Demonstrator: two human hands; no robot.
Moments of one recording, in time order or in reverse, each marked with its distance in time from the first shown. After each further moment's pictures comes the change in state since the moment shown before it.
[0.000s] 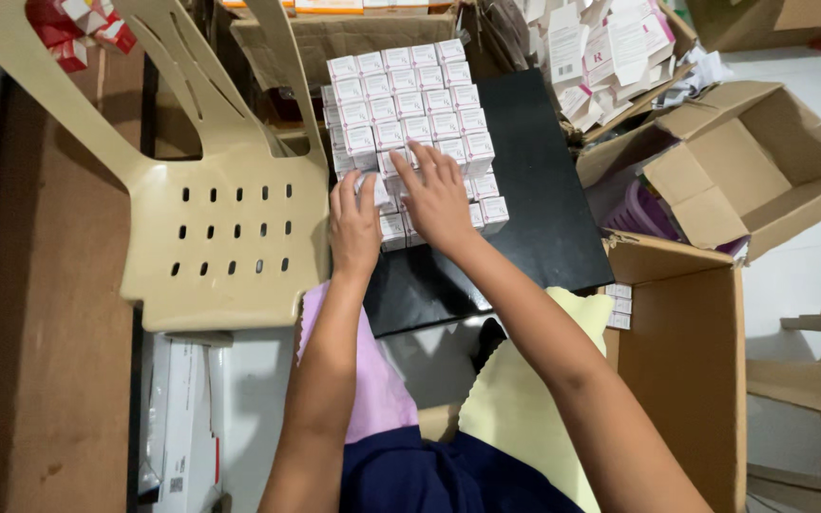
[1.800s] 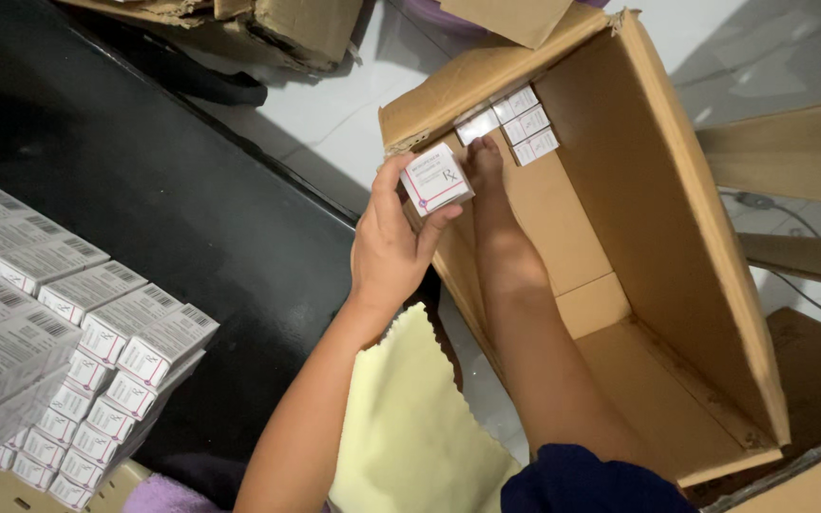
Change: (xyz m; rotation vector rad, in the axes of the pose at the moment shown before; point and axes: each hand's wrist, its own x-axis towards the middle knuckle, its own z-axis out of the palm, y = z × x) left_hand -0.047 0.332 0.260 -0.653 -0.827 0.219; right_hand -0.517 0.397 0.197 1.441 1.404 1.695
